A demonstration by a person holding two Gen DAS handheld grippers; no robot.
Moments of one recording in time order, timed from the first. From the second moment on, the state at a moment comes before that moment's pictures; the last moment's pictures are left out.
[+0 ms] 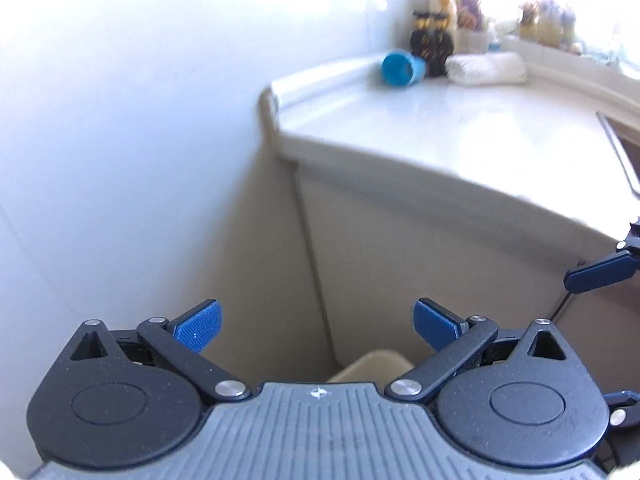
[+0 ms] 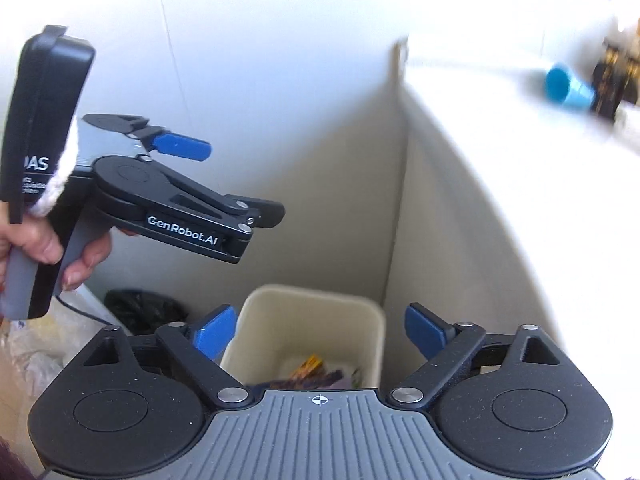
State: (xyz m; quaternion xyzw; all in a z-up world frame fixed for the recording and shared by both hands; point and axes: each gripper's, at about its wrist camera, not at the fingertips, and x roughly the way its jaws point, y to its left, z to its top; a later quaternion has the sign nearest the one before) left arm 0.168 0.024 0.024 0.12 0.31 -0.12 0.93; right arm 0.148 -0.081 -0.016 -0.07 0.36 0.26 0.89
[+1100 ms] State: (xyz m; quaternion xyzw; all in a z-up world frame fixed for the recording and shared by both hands) left arm 0.400 -0.154 0.074 0.12 0.23 -0.29 0.92; right arm 0.443 -0.347 0.046 0.16 0.31 -0.02 0.94
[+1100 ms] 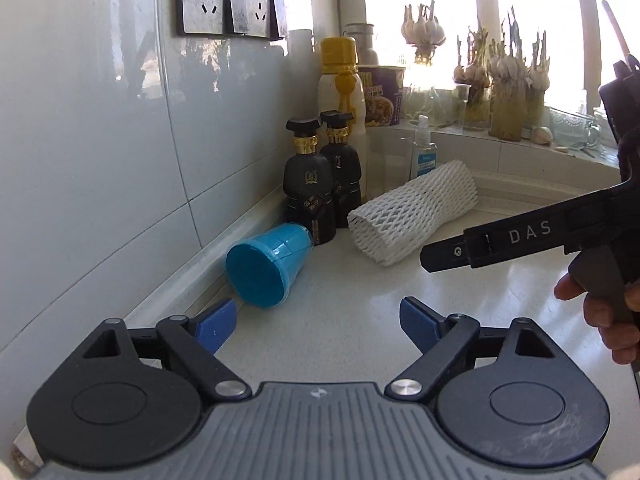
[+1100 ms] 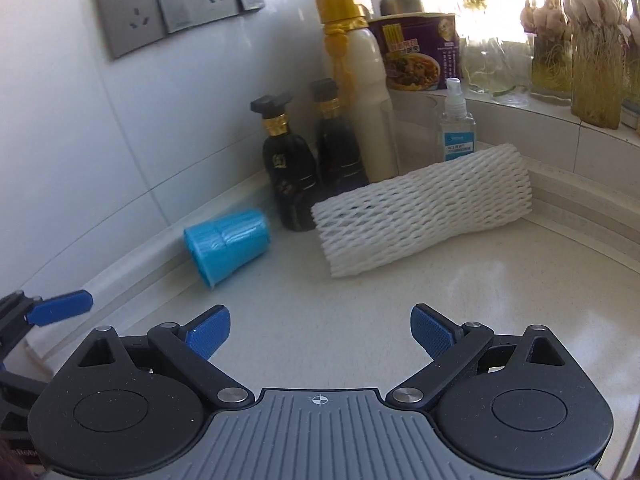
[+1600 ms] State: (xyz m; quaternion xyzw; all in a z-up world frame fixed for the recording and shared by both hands) left arm 0.473 -0.169 0.050 0.00 0.26 -0.27 0.93; right arm 0.523 -0.406 0.013 0.35 0.27 -0.12 0.89
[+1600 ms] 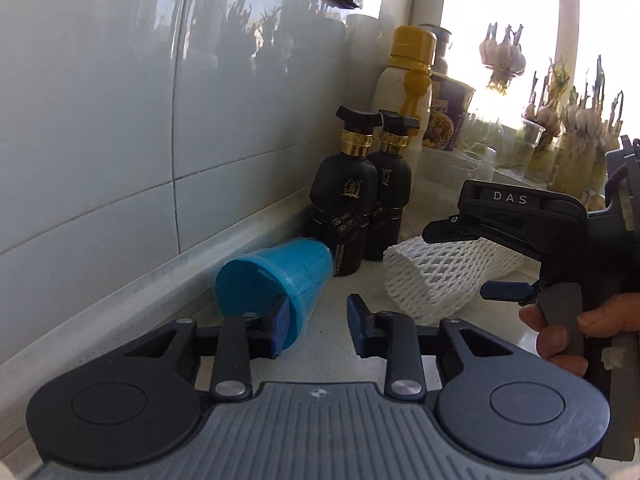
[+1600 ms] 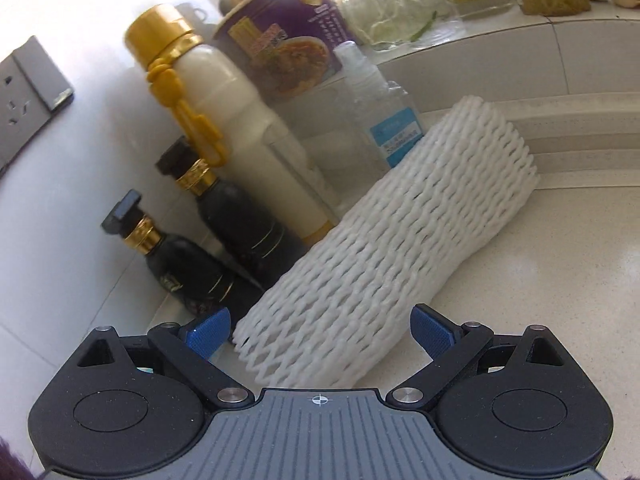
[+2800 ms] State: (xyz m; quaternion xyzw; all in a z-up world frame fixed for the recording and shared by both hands) left arm 0.433 -0.155 0.093 0.00 0.22 -0.28 0.94; right arm 0.468 -0.389 0.085 0.24 0.19 -0.15 0.94
